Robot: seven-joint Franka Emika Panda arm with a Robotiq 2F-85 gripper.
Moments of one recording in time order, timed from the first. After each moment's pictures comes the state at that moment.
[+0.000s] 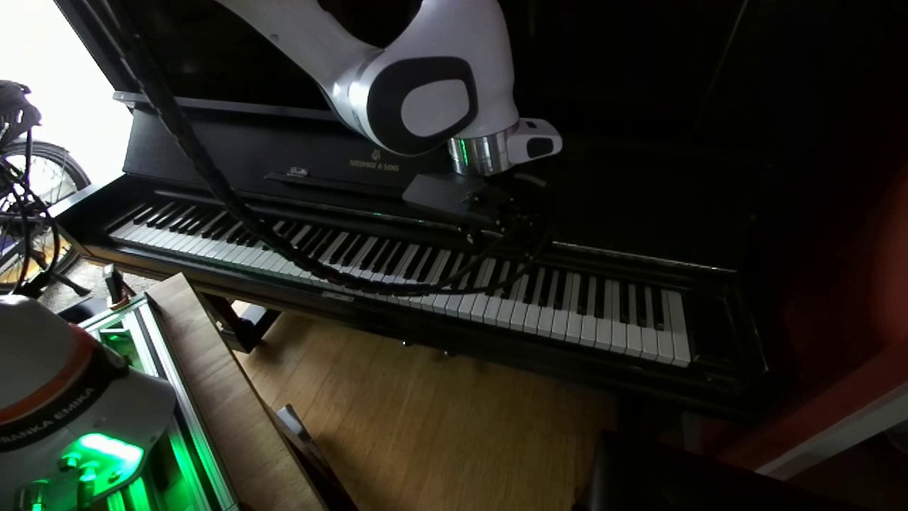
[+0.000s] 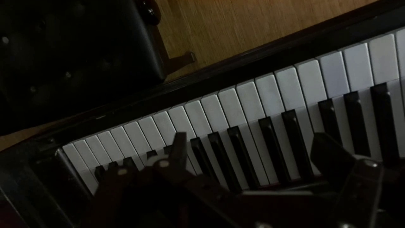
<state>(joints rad) -0.22 0.27 -0.17 -2.21 -0.24 2.59 -0.33</state>
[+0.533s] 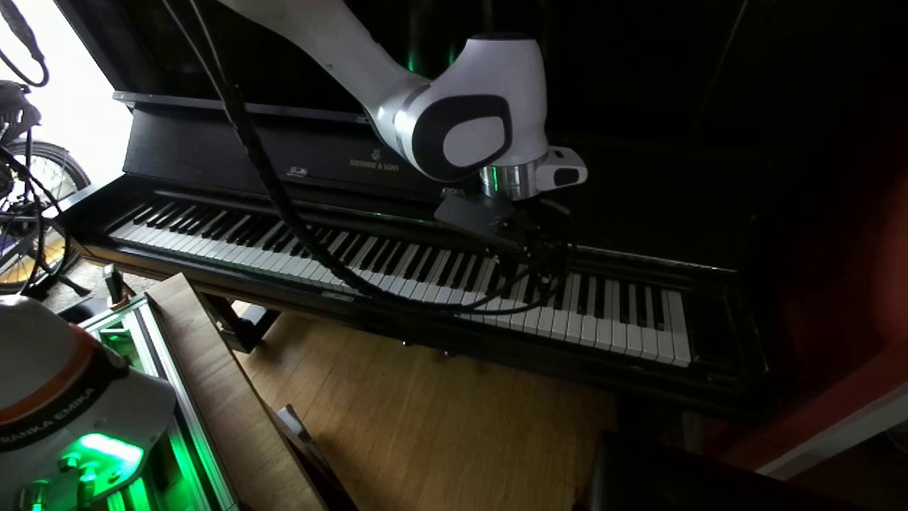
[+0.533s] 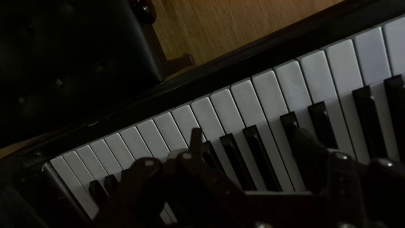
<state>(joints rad) -0.25 0.43 -0.16 -2.07 -0.18 2.58 -0.34</state>
